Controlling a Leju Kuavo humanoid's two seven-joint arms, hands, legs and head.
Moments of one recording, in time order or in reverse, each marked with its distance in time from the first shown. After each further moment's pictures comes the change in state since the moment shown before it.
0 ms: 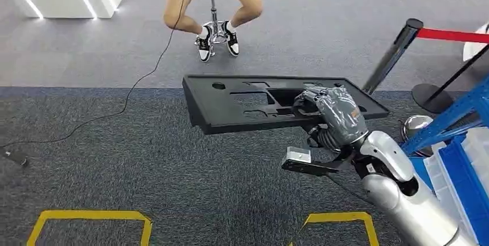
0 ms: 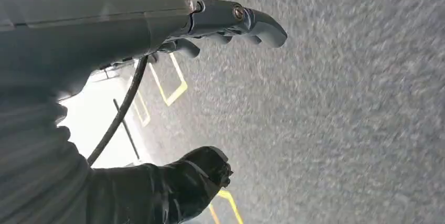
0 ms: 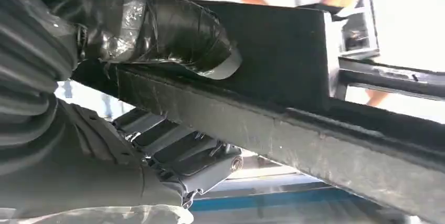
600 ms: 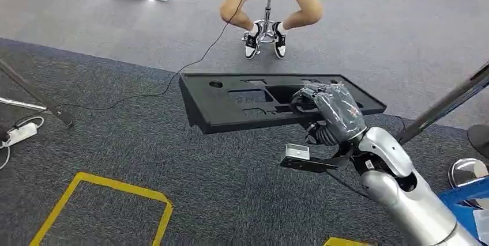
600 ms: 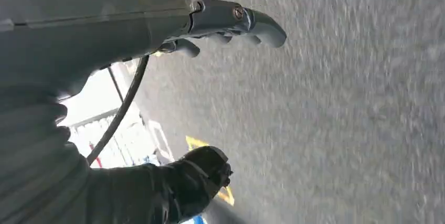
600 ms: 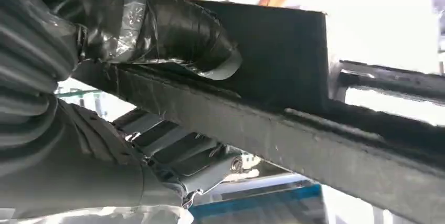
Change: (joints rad) left arm -0.001 0.001 0.000 -0.008 0.015 -0.051 0.015; right arm -0.023 0.002 0.008 0.011 -0.002 0.012 -0.002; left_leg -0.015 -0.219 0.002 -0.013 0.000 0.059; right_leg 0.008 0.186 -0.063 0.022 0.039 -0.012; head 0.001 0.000
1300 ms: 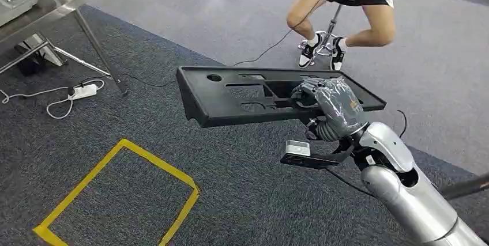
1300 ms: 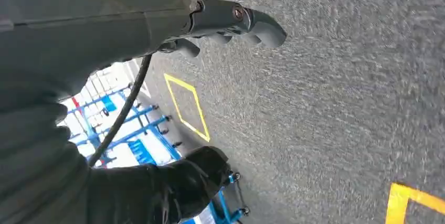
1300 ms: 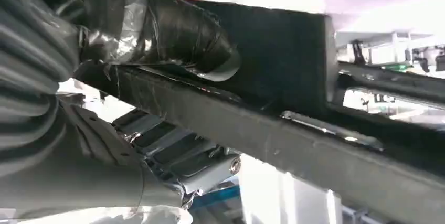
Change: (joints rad) left arm 0.002 0.002 0.005 -0.006 0.031 -0.040 0.023; right arm -0.030 0.002 0.003 0.002 -0.017 0.010 0.000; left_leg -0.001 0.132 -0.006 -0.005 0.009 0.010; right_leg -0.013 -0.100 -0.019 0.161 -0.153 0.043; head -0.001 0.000
